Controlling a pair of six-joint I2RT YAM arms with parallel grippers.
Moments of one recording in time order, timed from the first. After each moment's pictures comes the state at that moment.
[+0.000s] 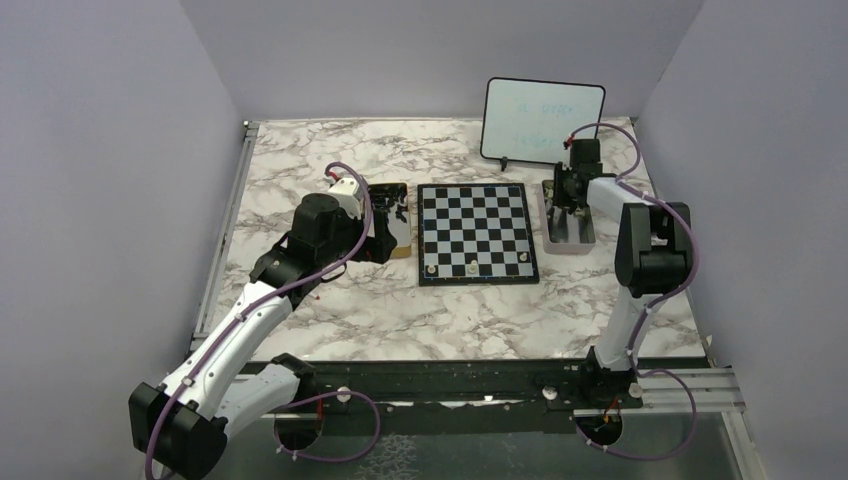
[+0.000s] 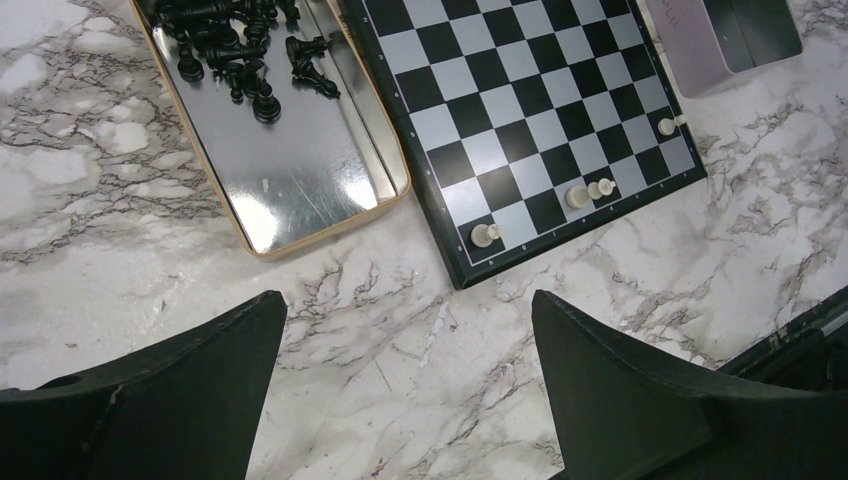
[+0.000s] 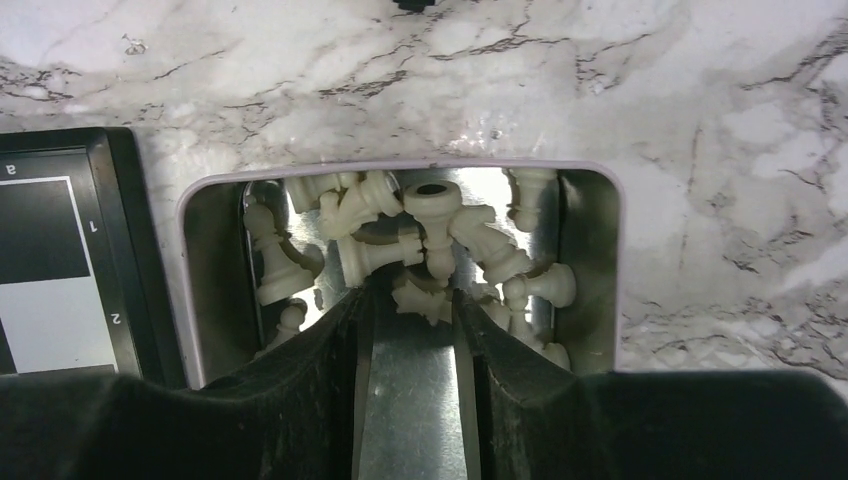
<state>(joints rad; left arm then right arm) -0.46 0.96 0.84 -0.40 0.12 -0.28 0.01 1.93 1.28 -0.20 0.11 0.01</state>
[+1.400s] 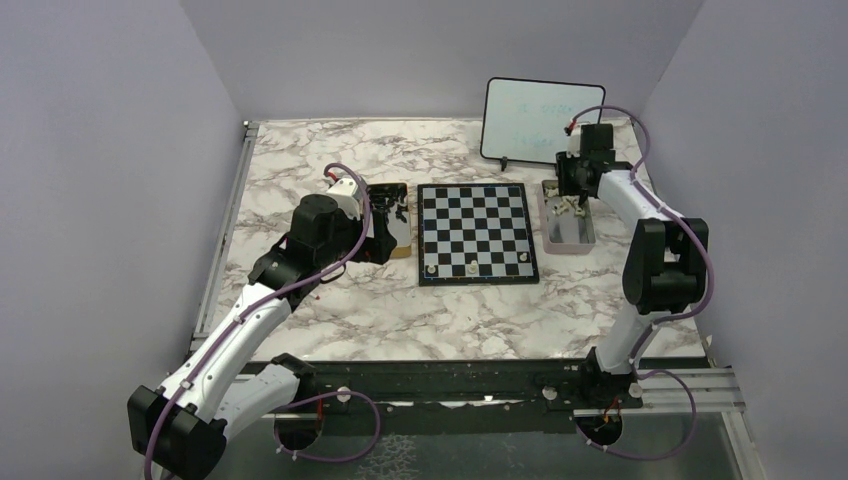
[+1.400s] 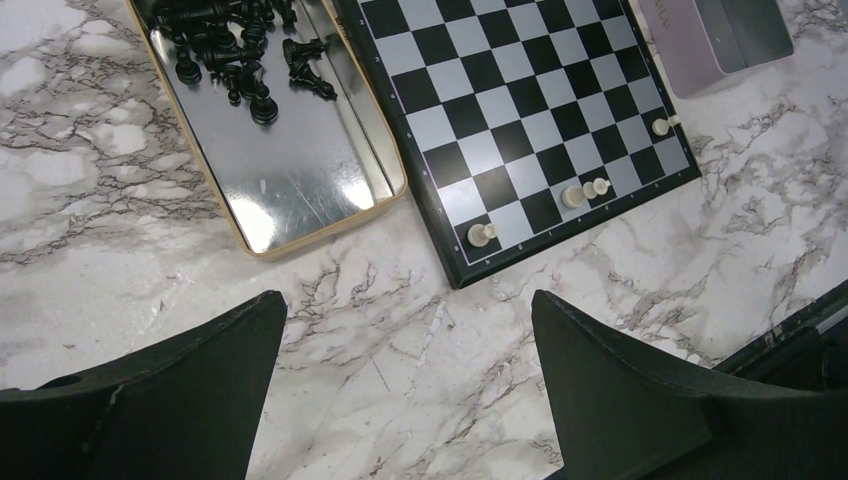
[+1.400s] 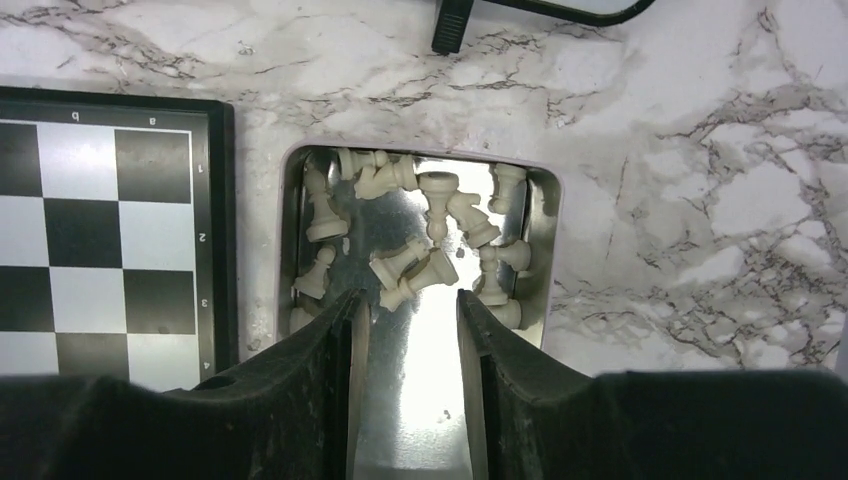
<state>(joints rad) -0.46 0.94 0.83 -0.40 0.12 -0.28 0.01 1.81 1.34 -0.35 0.03 -0.14</state>
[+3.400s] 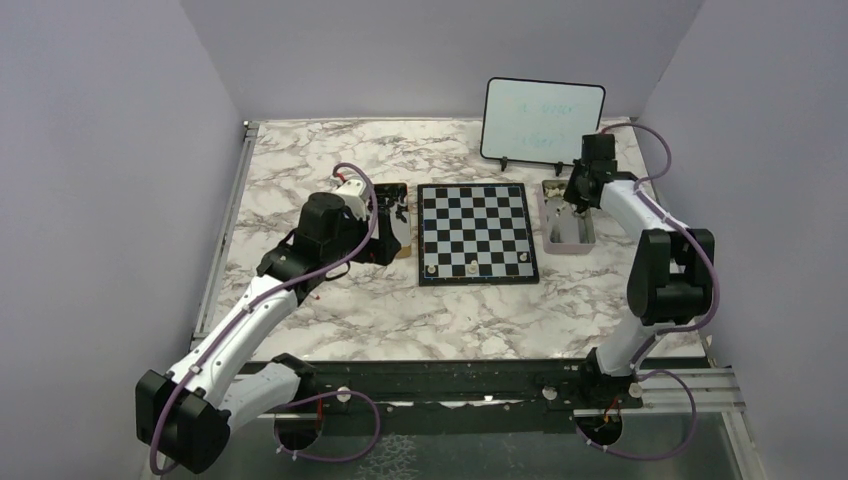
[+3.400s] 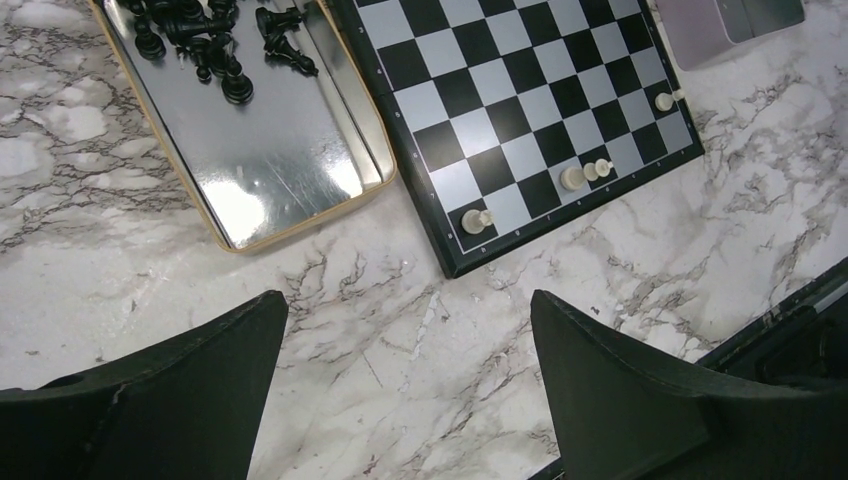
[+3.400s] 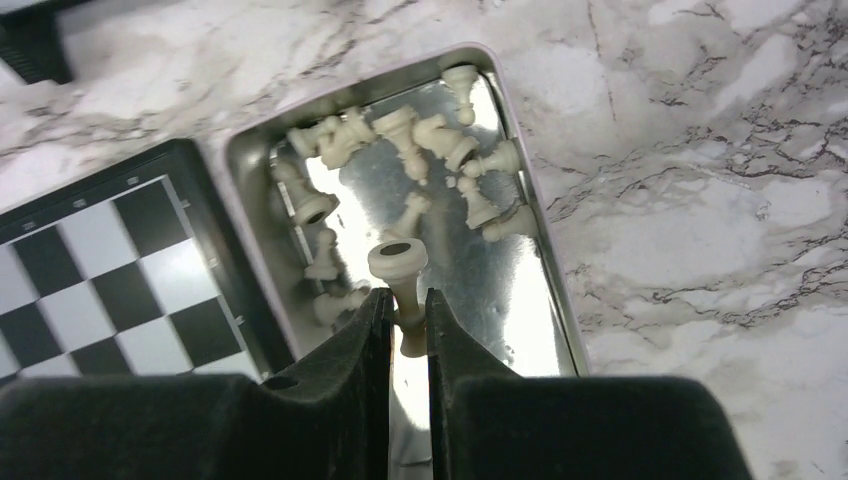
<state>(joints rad) -0.46 0.99 0.83 -0.39 0.16 -0.28 0.01 1.76 1.23 -0.35 0.20 0.32</state>
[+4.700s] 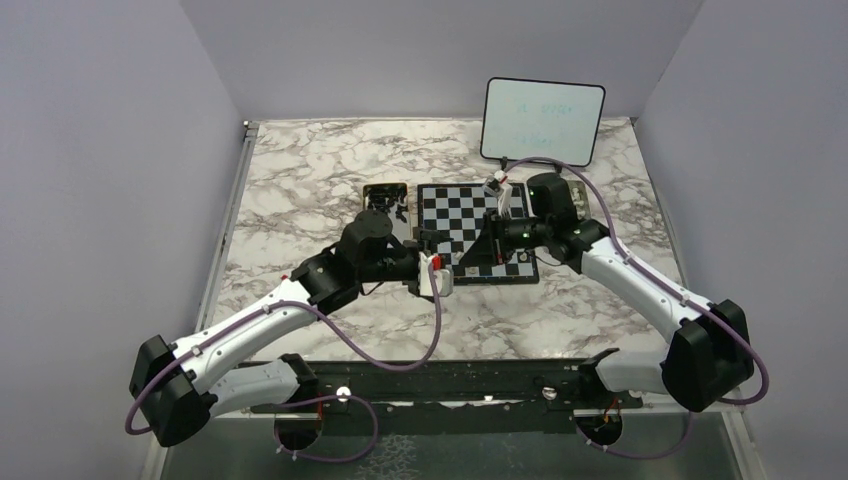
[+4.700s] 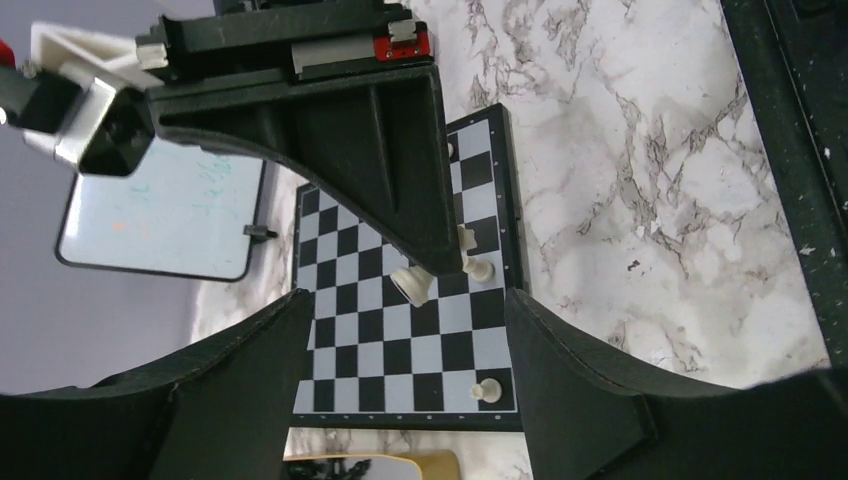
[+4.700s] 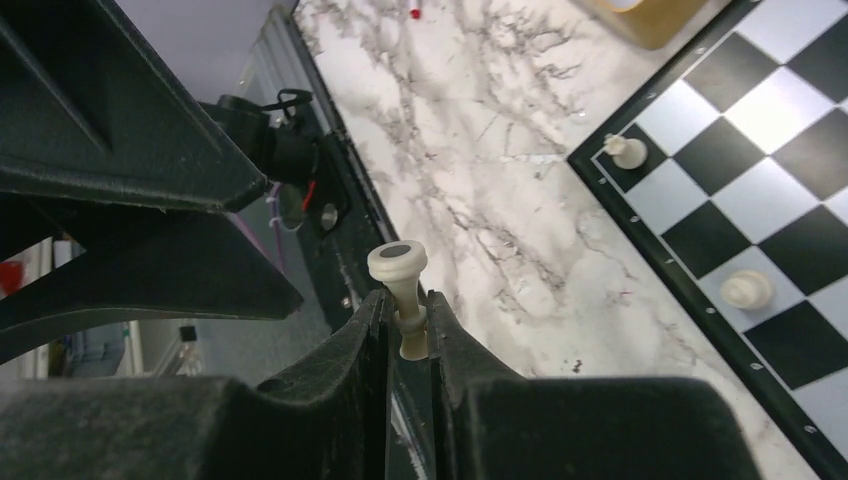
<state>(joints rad) -0.82 1.08 0.84 -0.11 0.52 0.79 0.47 1.29 0.92 -0.27 -0.82 0.31</state>
